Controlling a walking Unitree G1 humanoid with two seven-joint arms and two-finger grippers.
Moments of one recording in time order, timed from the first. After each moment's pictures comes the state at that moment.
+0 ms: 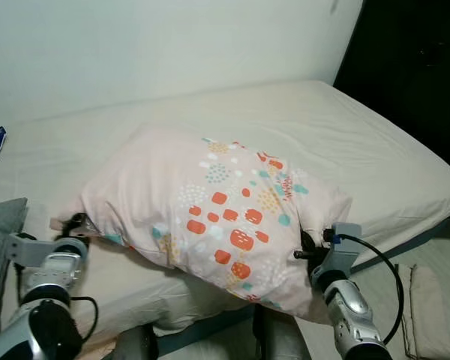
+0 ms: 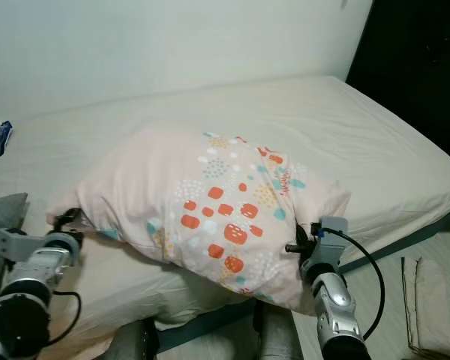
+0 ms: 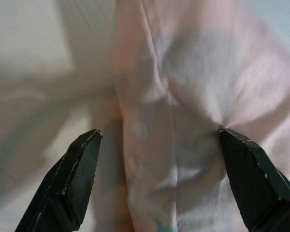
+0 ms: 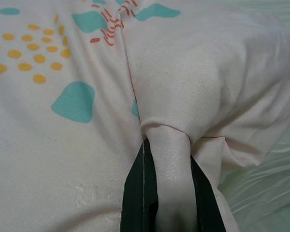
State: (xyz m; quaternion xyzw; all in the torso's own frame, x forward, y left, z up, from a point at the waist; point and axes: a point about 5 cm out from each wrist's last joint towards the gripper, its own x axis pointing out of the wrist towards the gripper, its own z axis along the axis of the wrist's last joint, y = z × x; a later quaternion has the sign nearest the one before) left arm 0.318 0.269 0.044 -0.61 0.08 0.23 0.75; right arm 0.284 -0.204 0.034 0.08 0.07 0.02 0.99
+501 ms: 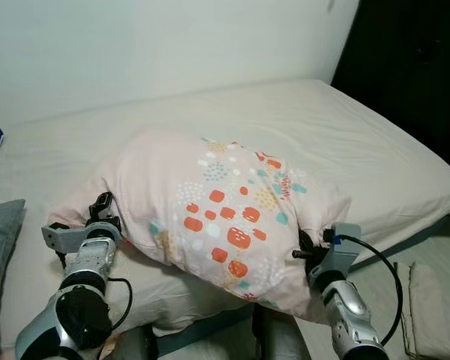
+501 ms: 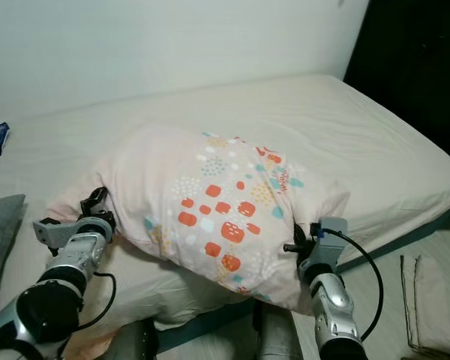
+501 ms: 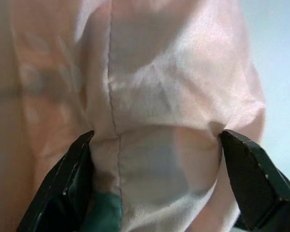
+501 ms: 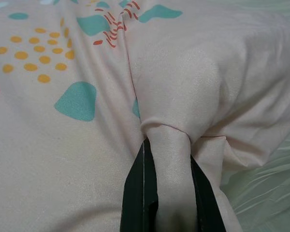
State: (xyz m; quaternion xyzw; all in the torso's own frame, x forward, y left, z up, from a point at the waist) left arm 0.345 0.227 0.066 -0.71 -0.01 0.16 0.68; right arm 0.282 -0.200 0.033 0.09 0.07 0.03 0.99
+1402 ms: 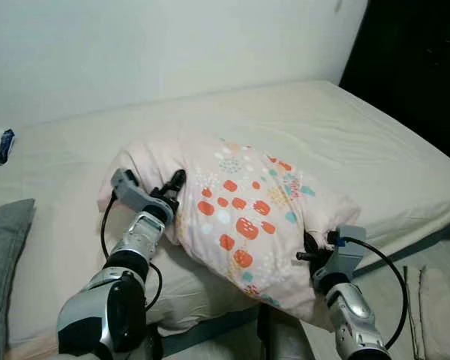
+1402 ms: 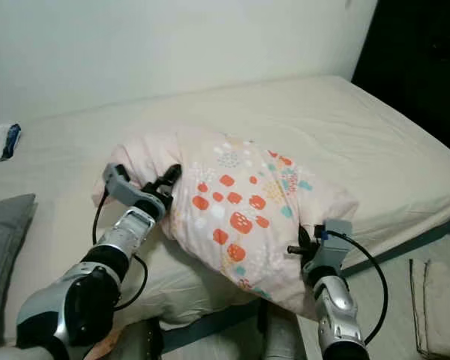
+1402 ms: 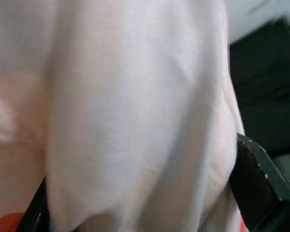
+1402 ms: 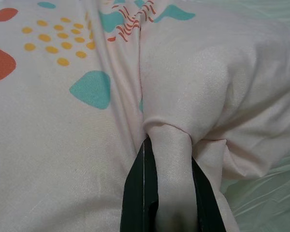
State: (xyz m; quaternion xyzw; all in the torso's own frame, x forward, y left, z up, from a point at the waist) left arm 0.372 0.122 0.095 -0.39 0.12 -0.09 0.91; right arm 0.279 -0.203 0.031 0.09 0.07 0.02 0.99
